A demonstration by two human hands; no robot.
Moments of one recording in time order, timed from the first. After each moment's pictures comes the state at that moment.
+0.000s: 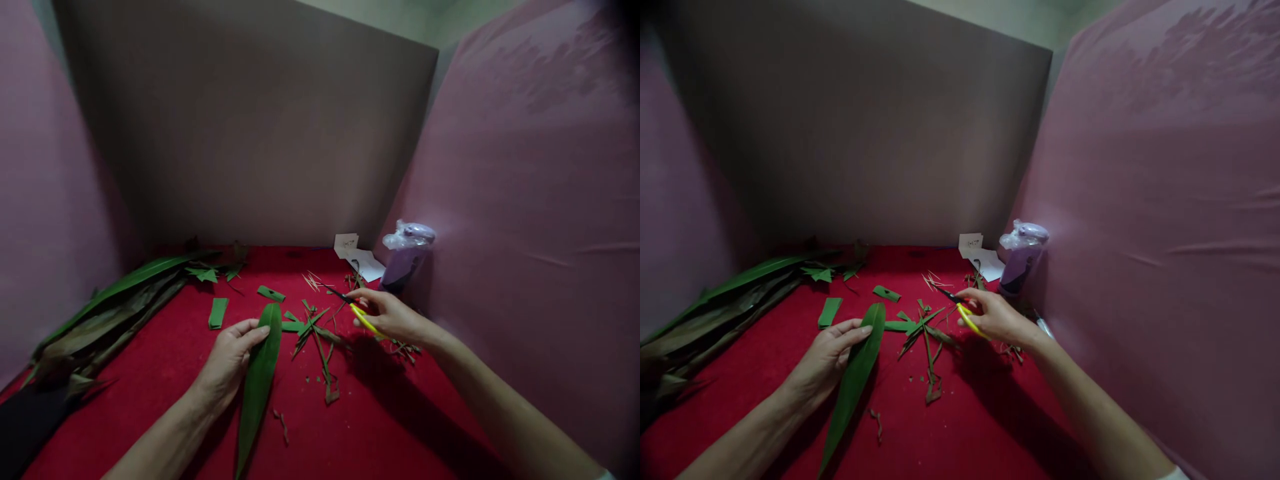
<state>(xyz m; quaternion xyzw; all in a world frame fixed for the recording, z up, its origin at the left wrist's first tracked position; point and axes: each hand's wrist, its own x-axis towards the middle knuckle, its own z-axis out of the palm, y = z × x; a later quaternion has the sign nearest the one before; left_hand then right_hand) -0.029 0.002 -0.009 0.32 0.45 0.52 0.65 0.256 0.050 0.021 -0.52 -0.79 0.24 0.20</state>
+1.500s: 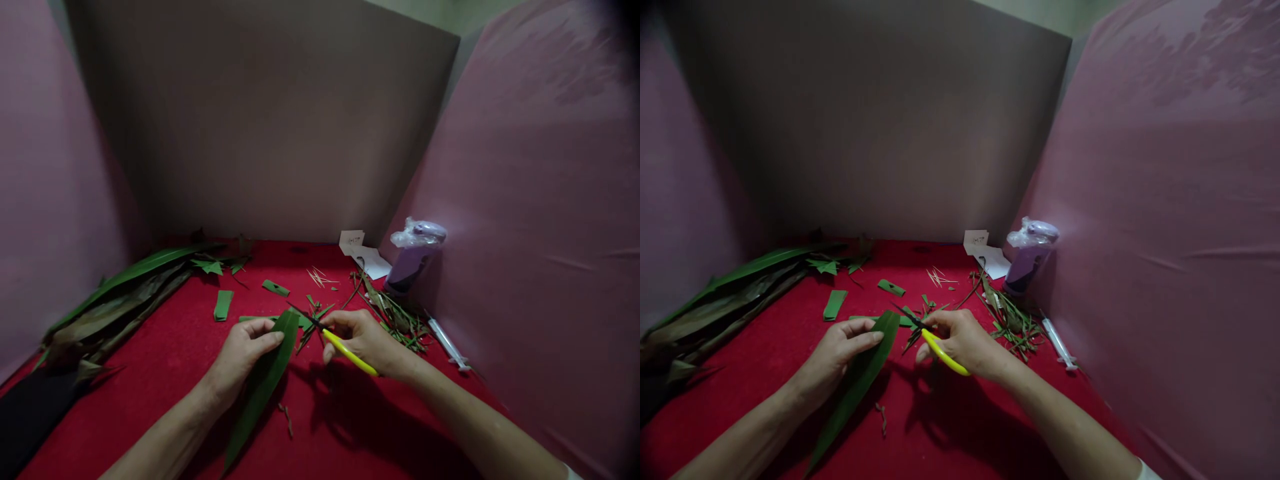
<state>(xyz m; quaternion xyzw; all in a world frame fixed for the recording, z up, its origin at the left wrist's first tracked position) -0.029 -0.006 -0.013 0.42 0.47 0.46 0.62 0.193 0.021 0.005 -0.42 -0.68 0.53 0.29</state>
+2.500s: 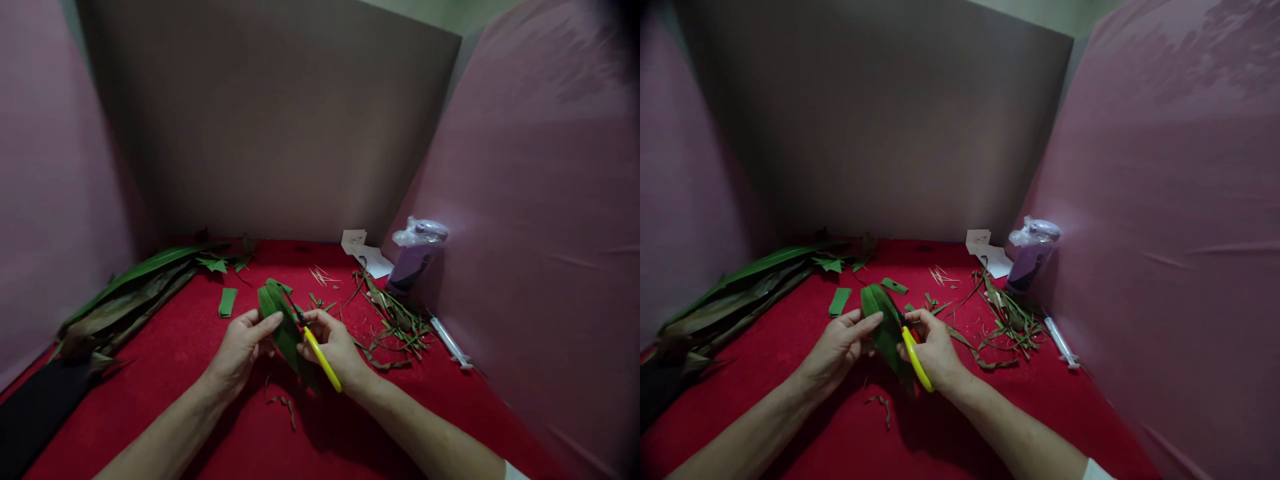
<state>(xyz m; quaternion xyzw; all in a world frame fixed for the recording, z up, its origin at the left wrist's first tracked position) -0.024 -0.002 -0.008 0.35 0.42 0.54 0.64 0.132 0.004 -0.023 -0.37 -0.51 0.63 0.45</state>
